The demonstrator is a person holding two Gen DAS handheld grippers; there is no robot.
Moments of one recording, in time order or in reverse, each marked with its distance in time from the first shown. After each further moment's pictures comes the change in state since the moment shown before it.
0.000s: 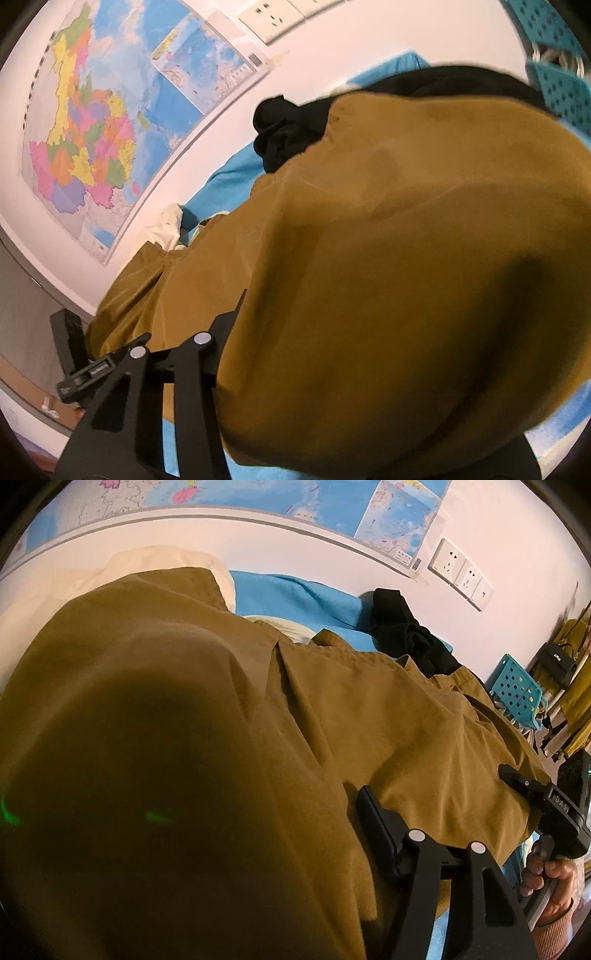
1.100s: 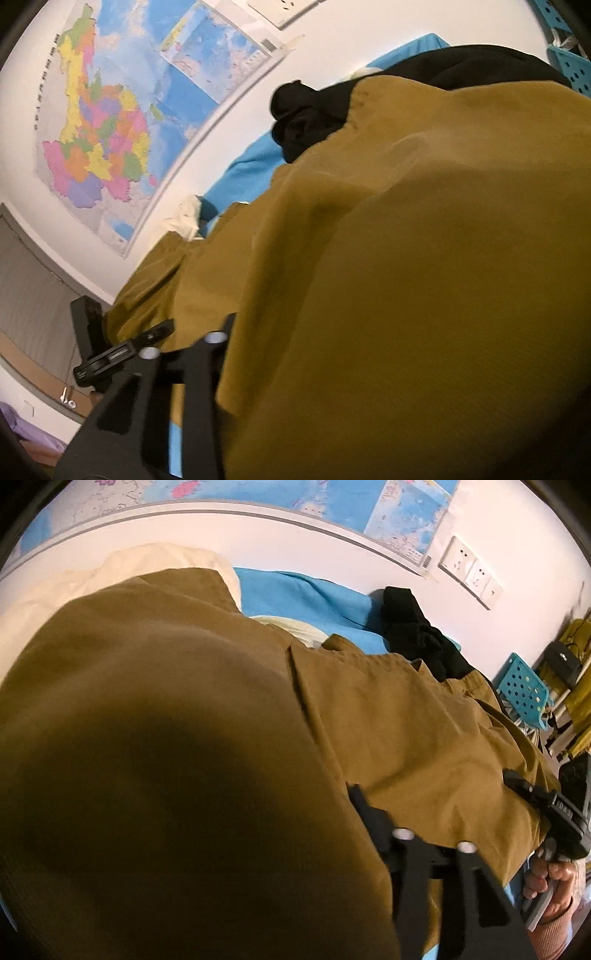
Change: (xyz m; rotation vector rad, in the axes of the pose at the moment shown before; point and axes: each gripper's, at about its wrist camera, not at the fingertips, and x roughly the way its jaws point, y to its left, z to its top) left arm 0.002 0.008 0.012 0.007 0.023 0.032; right arm 0.008 0.010 0.002 -0.052 0.017 0.090
